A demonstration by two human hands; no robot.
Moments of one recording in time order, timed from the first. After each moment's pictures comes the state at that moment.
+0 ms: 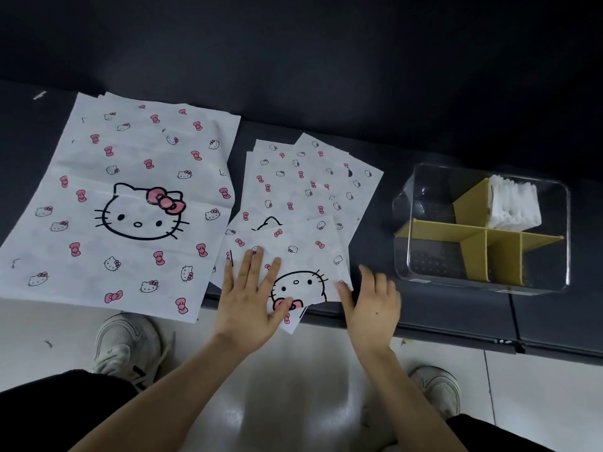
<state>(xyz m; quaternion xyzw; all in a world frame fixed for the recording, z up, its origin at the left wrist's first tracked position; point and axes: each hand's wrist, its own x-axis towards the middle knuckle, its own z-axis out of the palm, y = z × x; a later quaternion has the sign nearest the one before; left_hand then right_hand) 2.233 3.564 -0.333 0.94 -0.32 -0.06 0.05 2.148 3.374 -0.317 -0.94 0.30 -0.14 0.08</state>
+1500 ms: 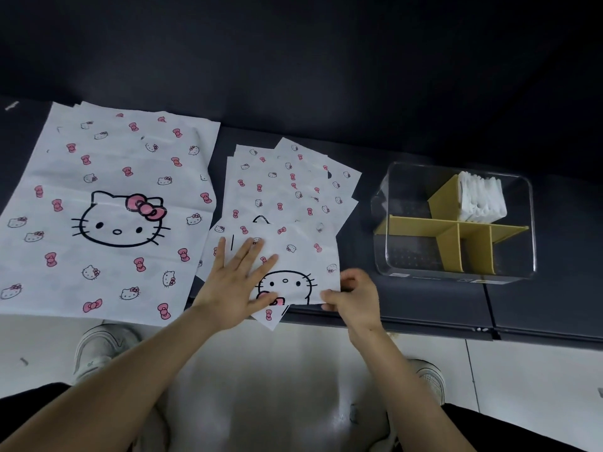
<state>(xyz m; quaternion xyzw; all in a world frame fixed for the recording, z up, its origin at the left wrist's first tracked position) 2.278 3.562 -0.330 0.88 -0.48 -0.04 0.00 2.155 3.374 -0.261 -0.62 0.48 -0.01 0.63</state>
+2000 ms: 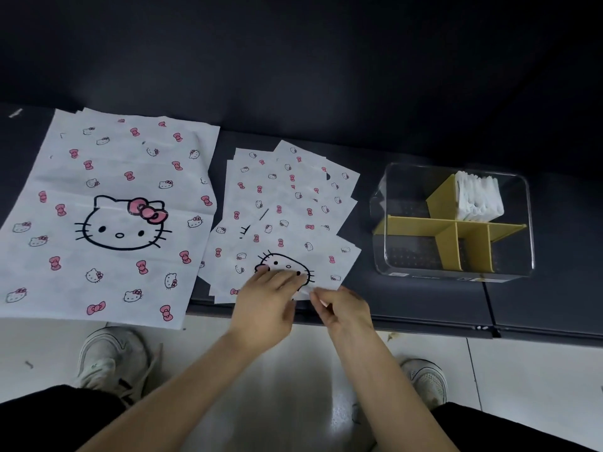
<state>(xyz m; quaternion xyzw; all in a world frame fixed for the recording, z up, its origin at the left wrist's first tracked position) 2.222 3.523 -0.293 0.86 -0.43 0.04 0.28 2.162 3.397 -0.244 -0.29 0.57 -0.05 0.77</state>
